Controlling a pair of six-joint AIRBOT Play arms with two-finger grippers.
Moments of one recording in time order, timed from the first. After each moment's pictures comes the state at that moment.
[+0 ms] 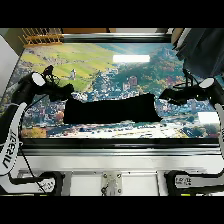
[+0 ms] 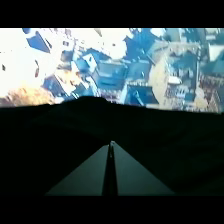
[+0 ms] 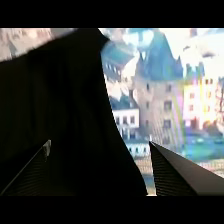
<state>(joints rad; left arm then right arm) -0.03 -1.47 1.27 1.24 -1.06 -1.74 -0.27 -1.53 1.22 -0.97 1.12 1.27</state>
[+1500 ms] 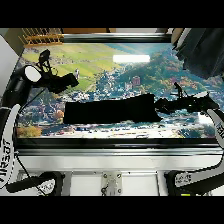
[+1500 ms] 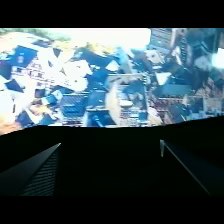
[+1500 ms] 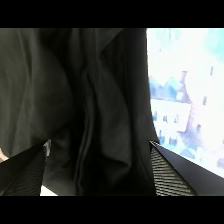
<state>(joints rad) -0.10 -1.38 1.36 1.24 -1.01 -1.72 -0.32 -1.68 1.10 -0.67 1.18 0.93</state>
